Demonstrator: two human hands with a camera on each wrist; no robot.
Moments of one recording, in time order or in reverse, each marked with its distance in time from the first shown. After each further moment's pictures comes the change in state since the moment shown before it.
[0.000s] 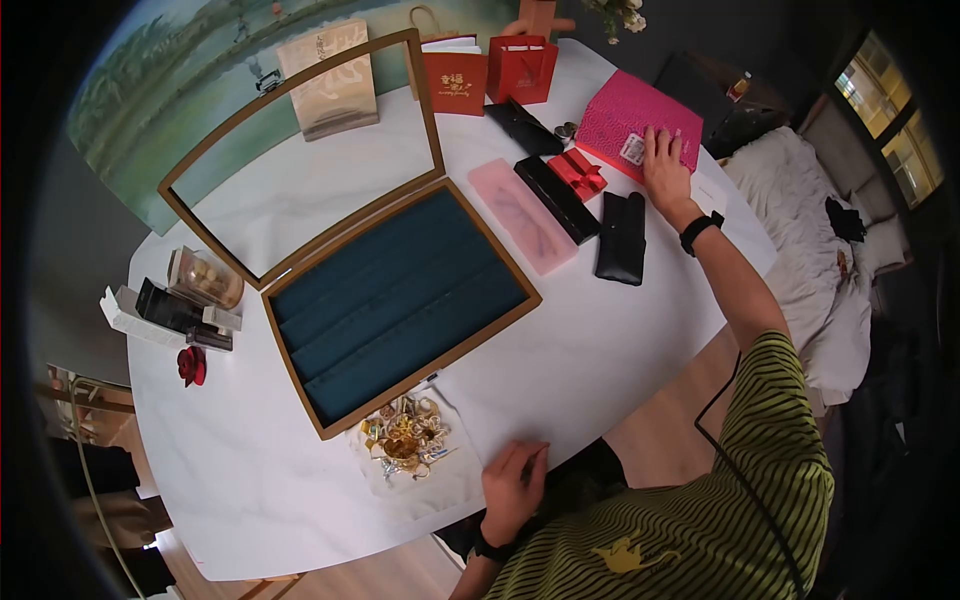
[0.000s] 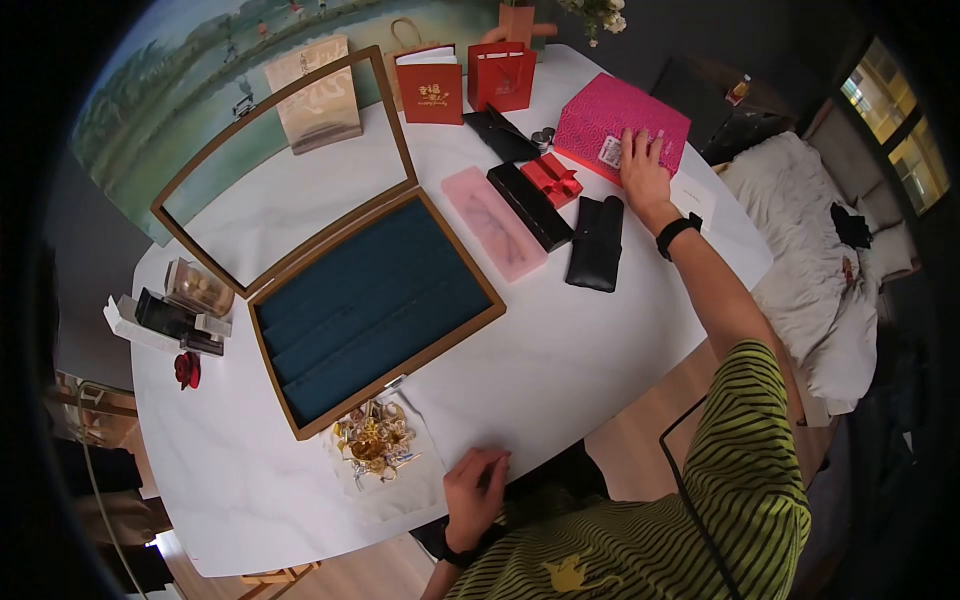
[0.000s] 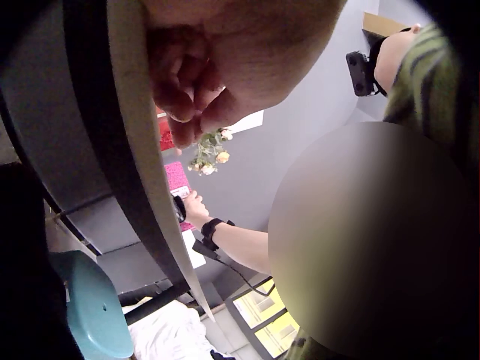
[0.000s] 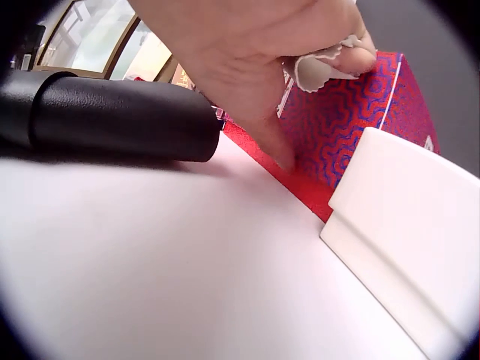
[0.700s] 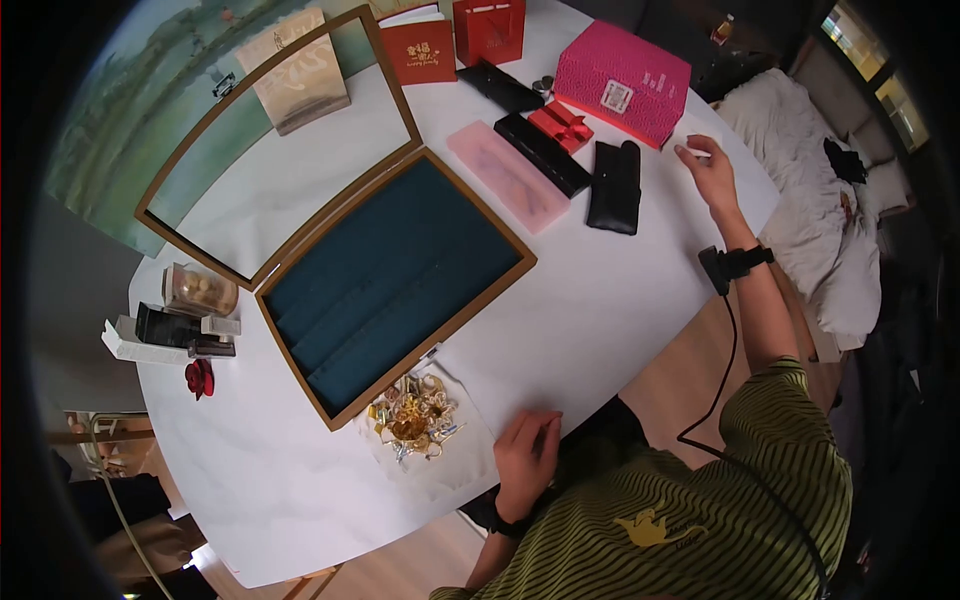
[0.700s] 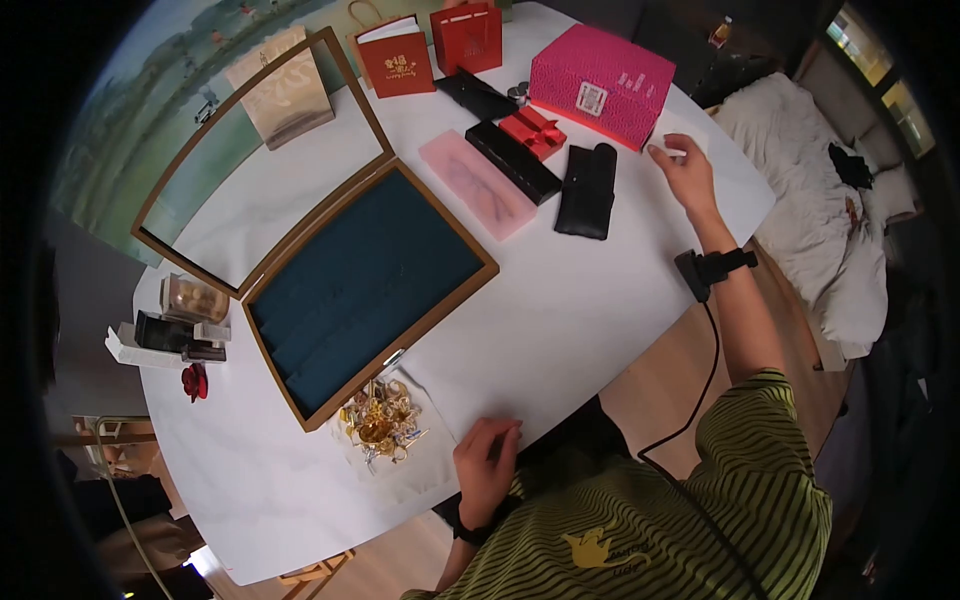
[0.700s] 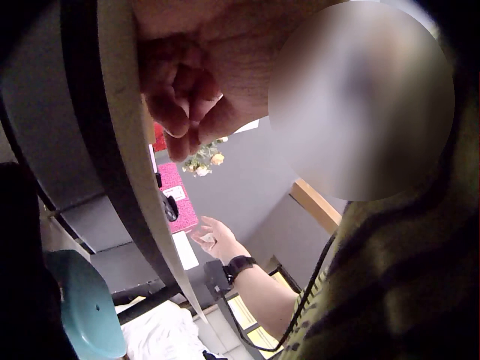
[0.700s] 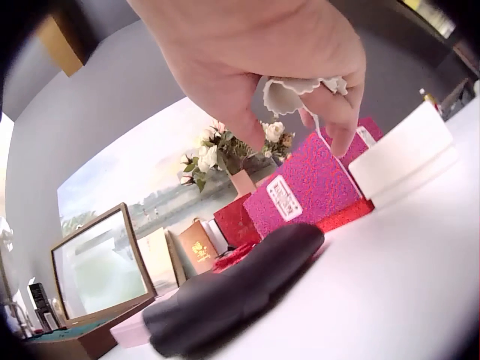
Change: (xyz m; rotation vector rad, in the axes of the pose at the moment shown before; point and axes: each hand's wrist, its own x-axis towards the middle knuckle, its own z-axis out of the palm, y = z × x) left_hand -0.002 -0.003 -0.001 -0.050 -0.057 -0.028; right_hand -0.092 0.047 -0.049 1.169 -0.234 0.658
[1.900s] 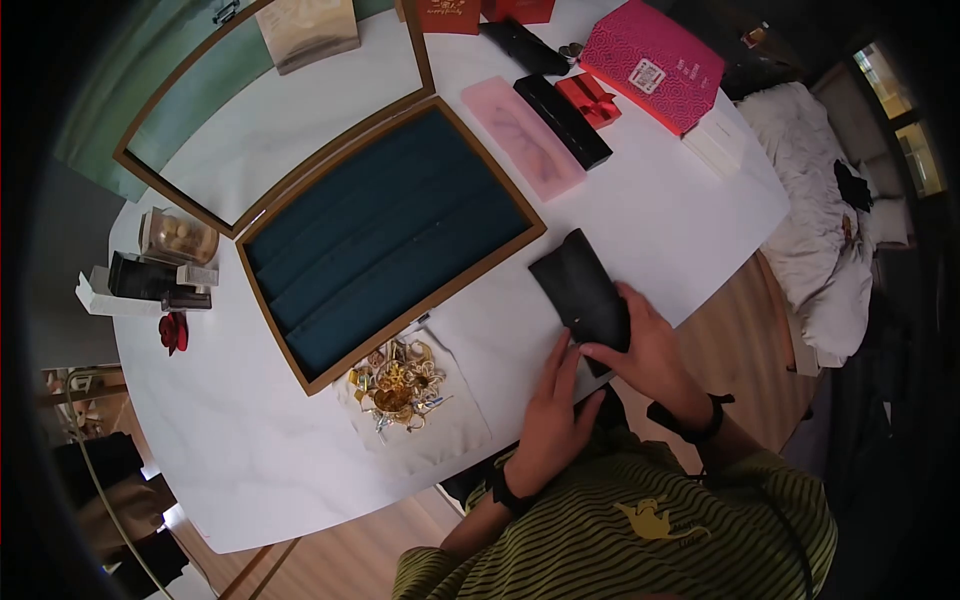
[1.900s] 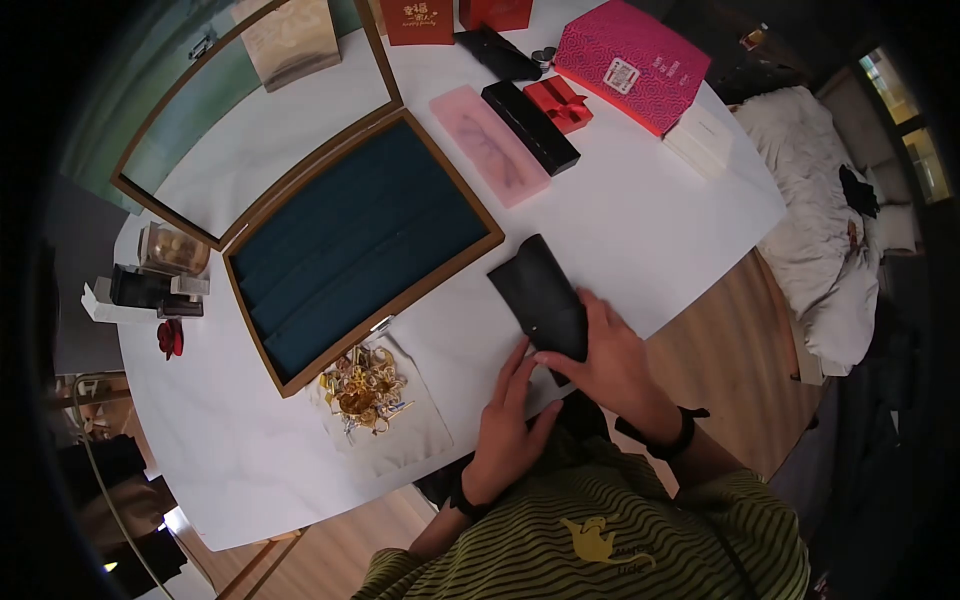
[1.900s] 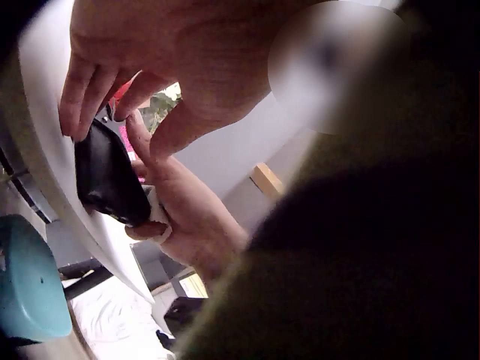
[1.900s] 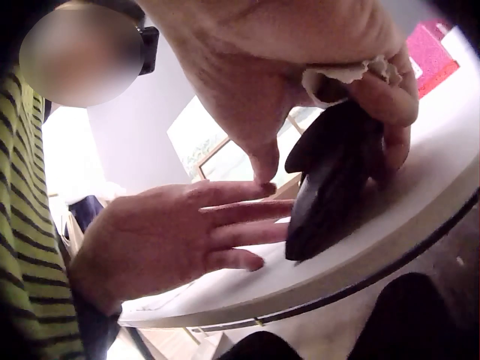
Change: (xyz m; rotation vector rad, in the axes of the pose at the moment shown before) left_hand 0.027 0.030 0.023 0.011 -0.194 -0.014; right_hand -0.246 -0.118 0.018 -0.225 -0.571 -0.162
